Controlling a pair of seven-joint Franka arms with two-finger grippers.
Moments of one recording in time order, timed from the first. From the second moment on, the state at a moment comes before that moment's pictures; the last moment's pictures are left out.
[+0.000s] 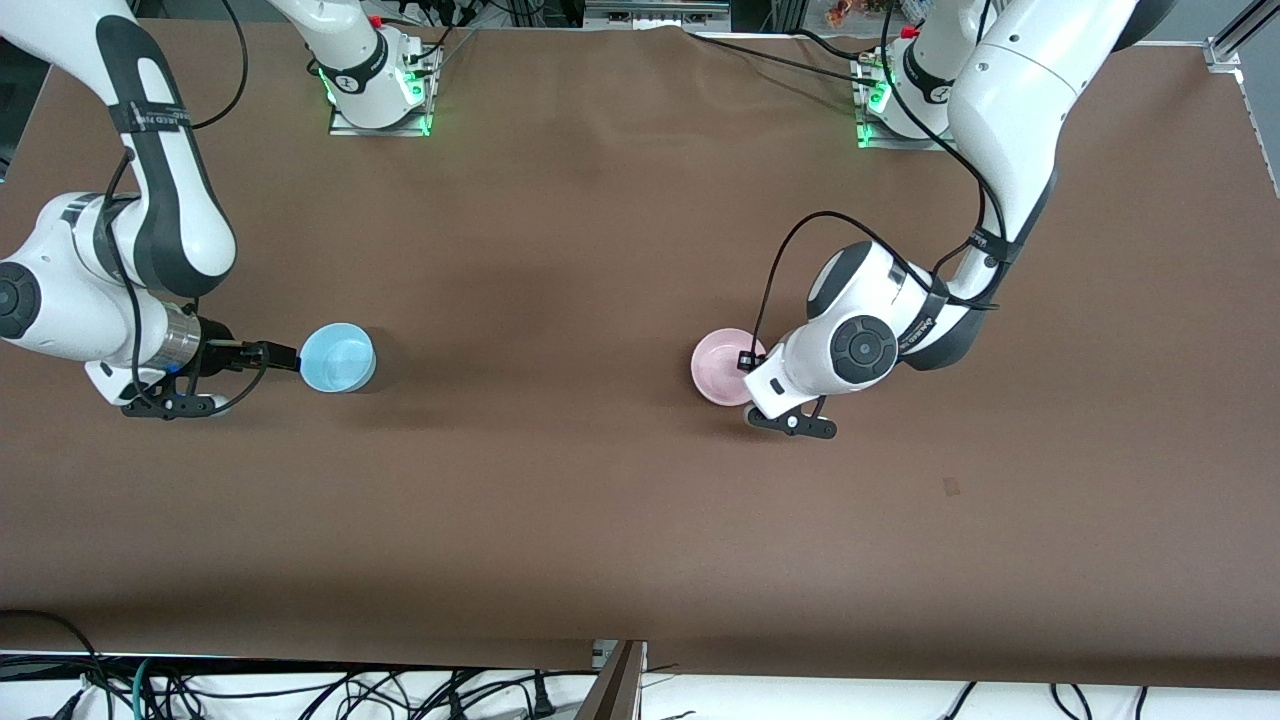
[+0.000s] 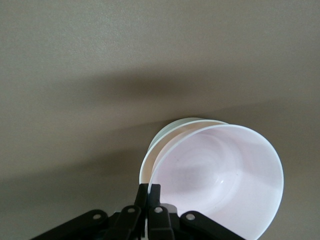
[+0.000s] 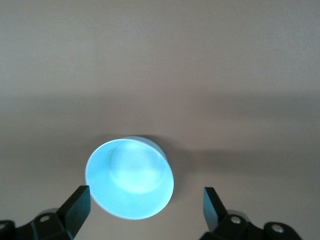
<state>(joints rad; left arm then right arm) -0.11 0.70 -0.41 -1.58 0.04 2.08 -0.33 -0.08 0.37 0.00 -1.89 0.12 2.15 -0.15</state>
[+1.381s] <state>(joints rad) -0.12 0.71 -0.41 -1.63 0.07 2.15 -0.33 -0.08 0.44 -0.04 -2.03 0.28 2.31 -0.36</state>
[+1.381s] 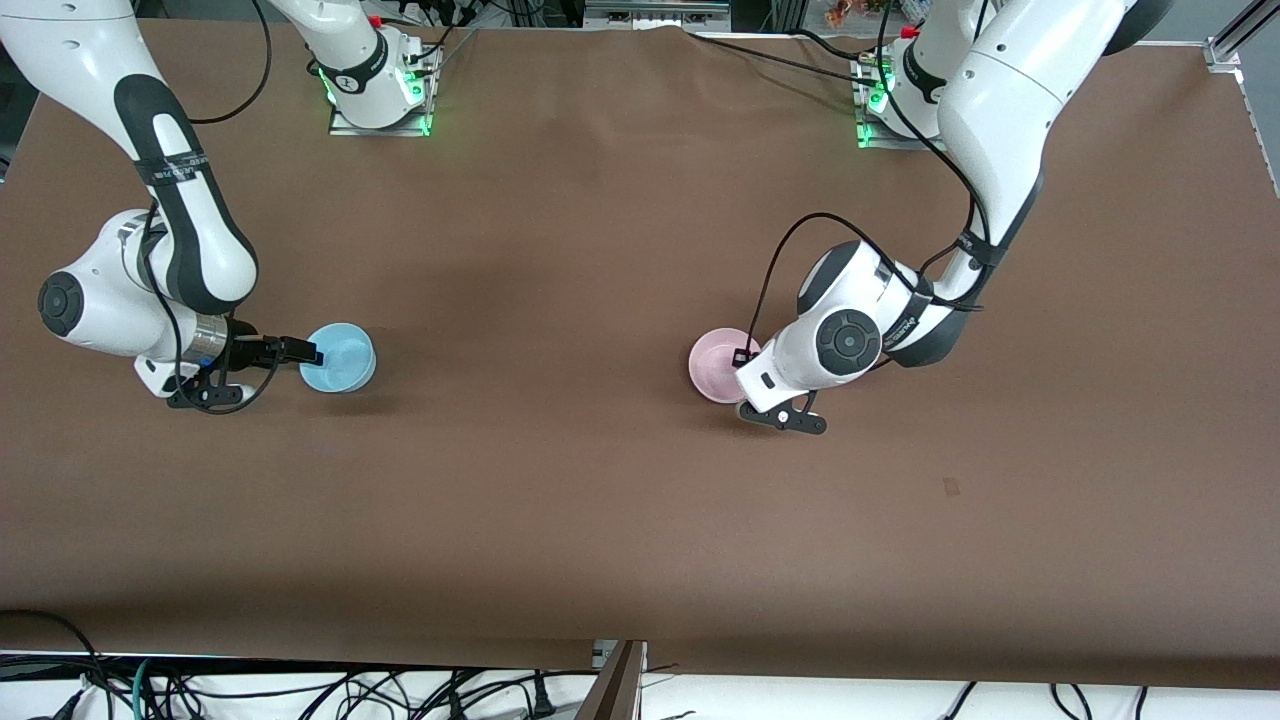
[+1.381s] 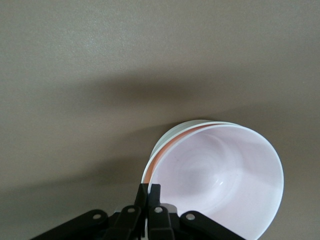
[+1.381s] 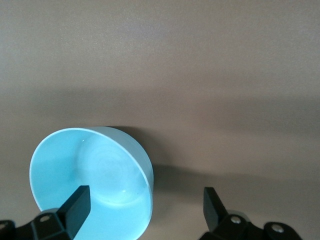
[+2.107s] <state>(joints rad) -0.12 0.54 -0.41 -1.60 0.07 1.93 -0.34 -0.08 0.46 -0.04 -2.03 0.29 2.35 -0.37</state>
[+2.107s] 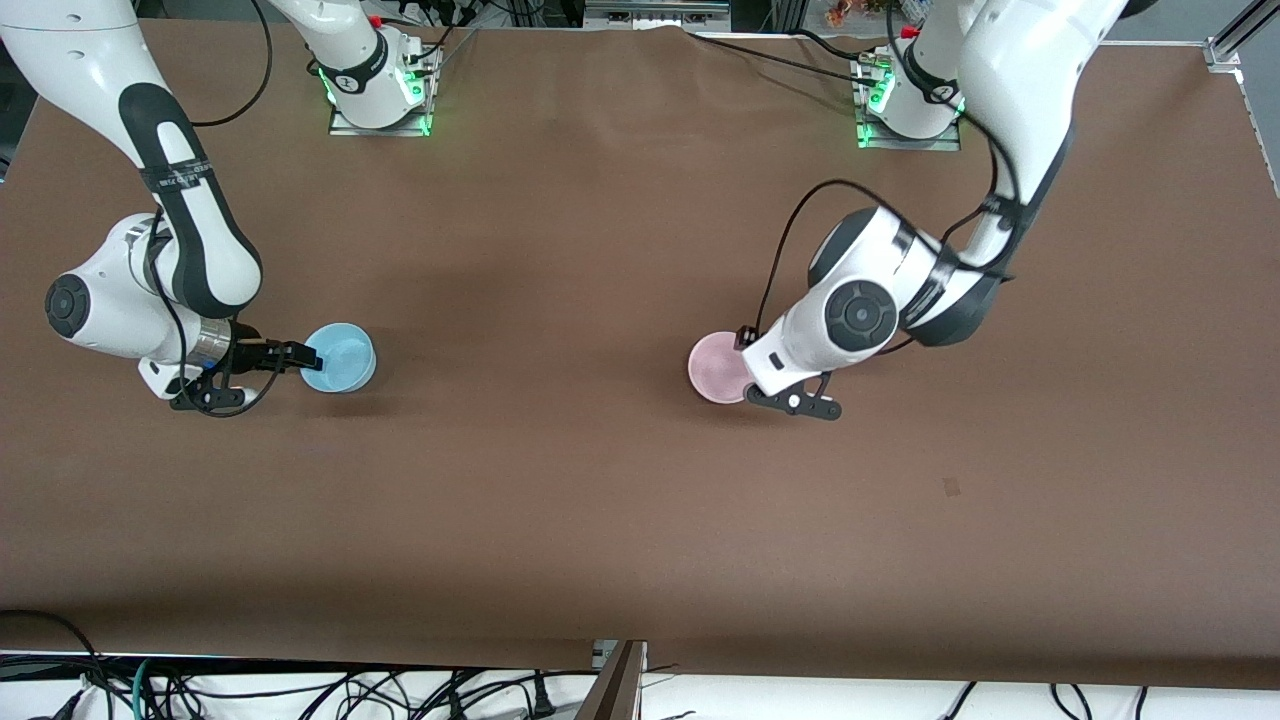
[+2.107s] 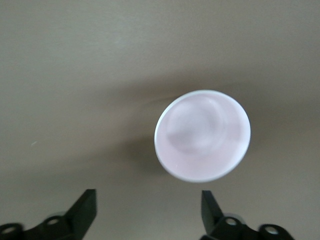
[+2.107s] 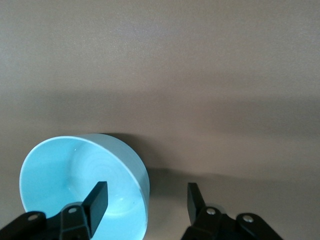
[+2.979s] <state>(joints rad) 0.17 0.20 -0.39 -1.48 0.07 1.49 -0.09 -0.08 0.46 -0.04 -2.03 0.29 2.35 -0.40</state>
